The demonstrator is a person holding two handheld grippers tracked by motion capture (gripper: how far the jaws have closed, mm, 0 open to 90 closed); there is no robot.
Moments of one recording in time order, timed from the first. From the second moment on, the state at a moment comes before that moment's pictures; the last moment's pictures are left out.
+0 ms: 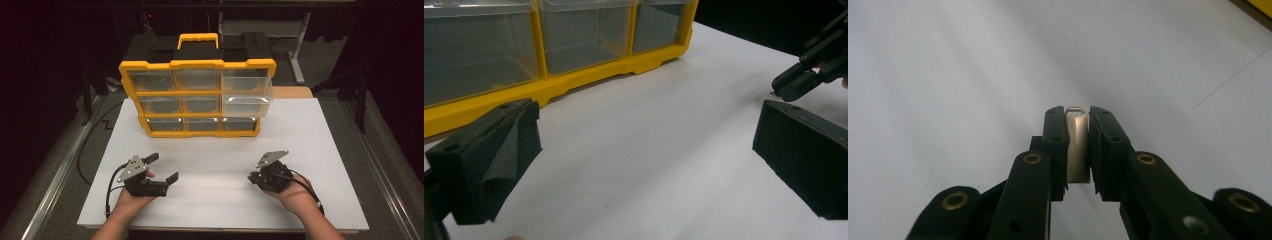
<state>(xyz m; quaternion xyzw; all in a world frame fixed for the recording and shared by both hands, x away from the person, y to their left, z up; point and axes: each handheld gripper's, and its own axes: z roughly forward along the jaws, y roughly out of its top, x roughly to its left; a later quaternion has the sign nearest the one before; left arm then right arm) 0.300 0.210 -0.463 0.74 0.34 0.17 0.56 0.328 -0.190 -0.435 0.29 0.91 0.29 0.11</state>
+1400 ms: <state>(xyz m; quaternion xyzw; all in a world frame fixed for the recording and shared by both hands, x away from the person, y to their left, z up) 0.300 0.209 -0.463 0.74 0.33 0.17 0.57 0.336 -0.187 -0.419 0.24 0.95 0.18 0.03</state>
